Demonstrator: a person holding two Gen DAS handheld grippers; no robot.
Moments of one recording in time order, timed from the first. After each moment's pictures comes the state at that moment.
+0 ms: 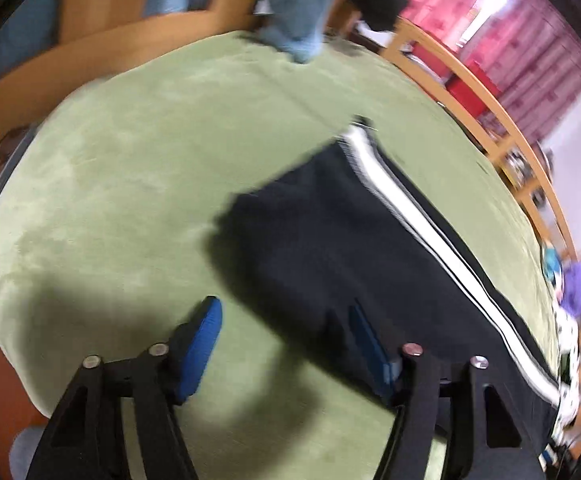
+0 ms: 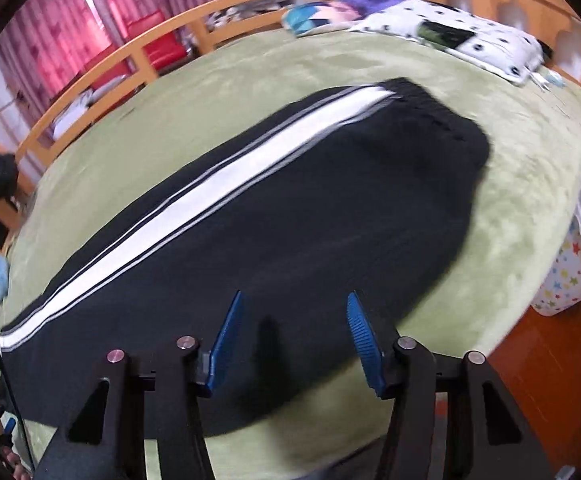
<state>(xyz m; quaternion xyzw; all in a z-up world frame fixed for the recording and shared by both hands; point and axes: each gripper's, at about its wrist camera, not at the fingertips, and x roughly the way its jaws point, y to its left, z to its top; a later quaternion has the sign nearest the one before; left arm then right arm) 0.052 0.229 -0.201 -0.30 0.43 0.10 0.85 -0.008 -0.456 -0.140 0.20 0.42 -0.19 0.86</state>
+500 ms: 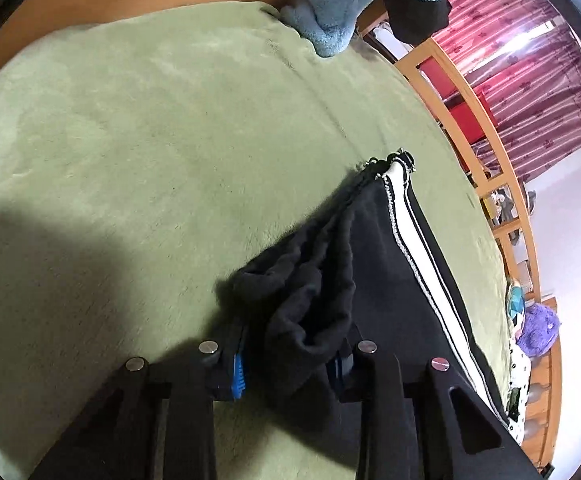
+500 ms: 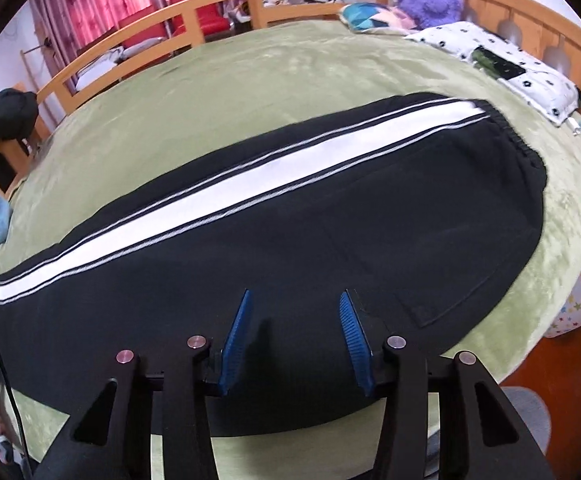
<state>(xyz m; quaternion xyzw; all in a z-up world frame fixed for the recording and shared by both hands) 0.107 0.273 -0.240 -0.39 0.42 0.06 0.82 0.022 -0.366 -0.146 0.14 0.46 -0.15 0.86</state>
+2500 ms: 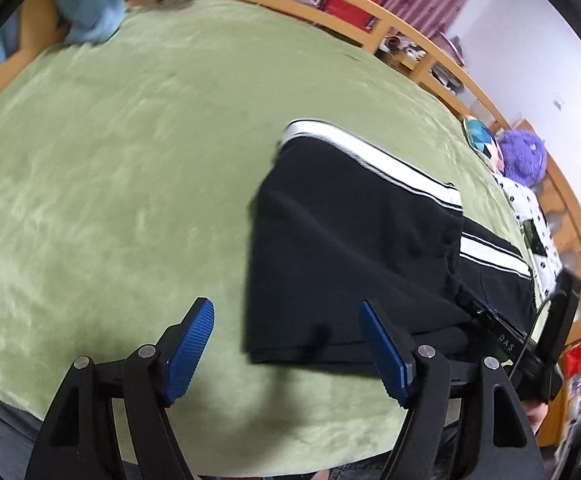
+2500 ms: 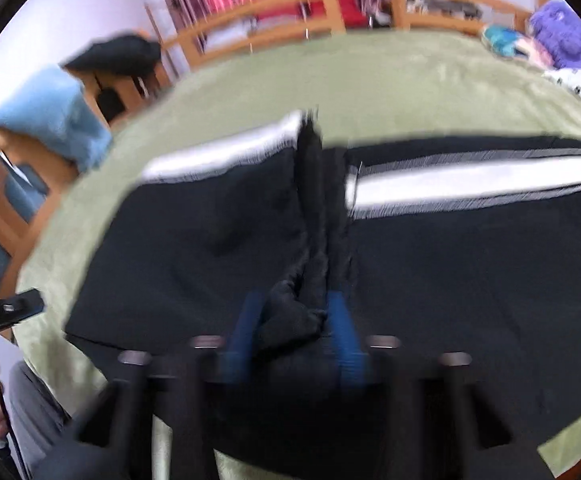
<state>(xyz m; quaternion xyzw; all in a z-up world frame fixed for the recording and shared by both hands) 0.064 0.005 -0.144 -0.18 0.49 -0.08 0.85 0.058 -0.334 -0.175 0.06 0.44 0.07 0.89</state>
